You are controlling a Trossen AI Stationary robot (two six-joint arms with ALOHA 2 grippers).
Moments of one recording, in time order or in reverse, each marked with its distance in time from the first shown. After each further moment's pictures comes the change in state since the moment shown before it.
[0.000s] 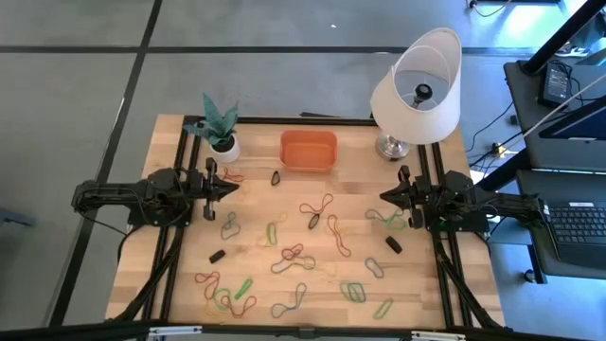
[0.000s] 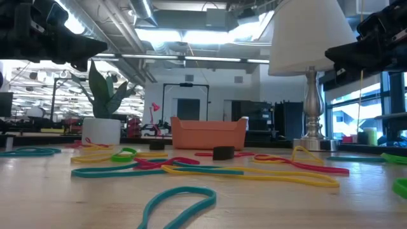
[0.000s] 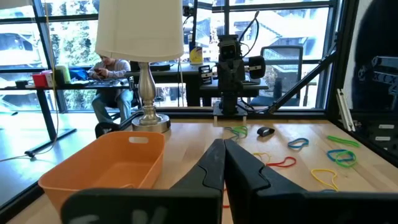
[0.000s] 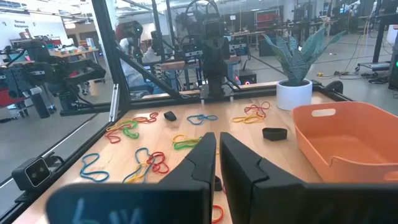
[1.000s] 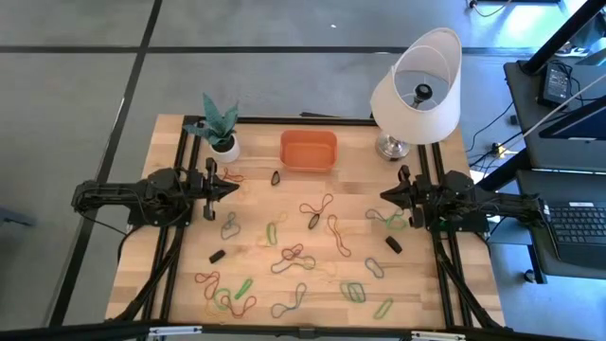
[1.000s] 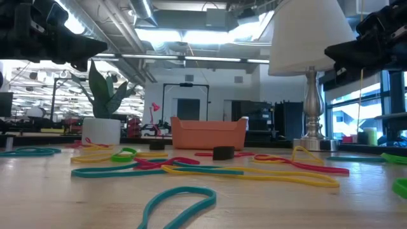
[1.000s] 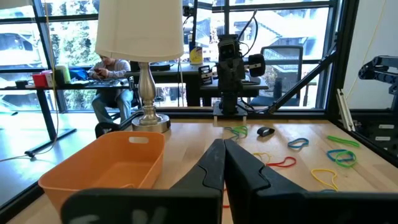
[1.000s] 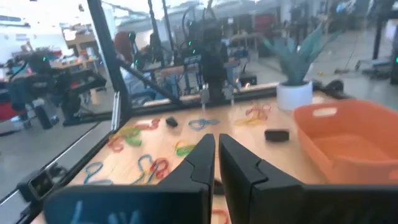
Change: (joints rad) left arm 0.000 0.000 0.000 0.000 0.000 0.000; right arm 0.000 0.006 0.000 0.032 0.010 0.046
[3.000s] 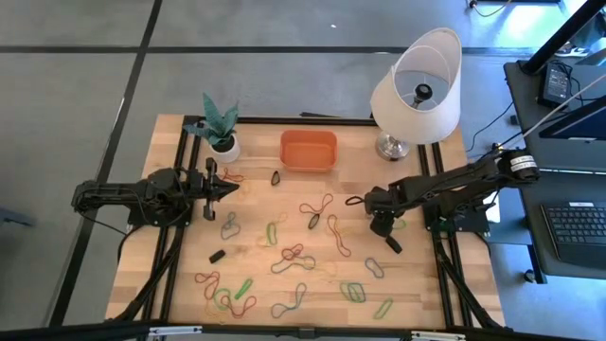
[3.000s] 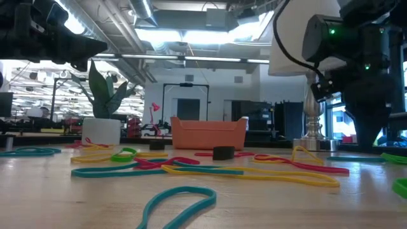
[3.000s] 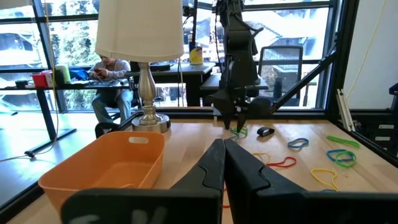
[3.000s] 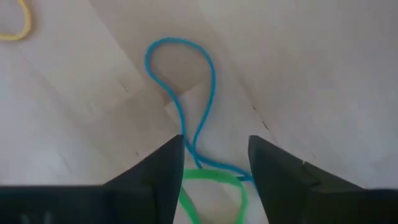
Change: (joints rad) left arm 0.000 0.000 0.000 0.000 0.000 0.000; right arm 0.202 1.337 0.637 -0.870 0.210 0.508
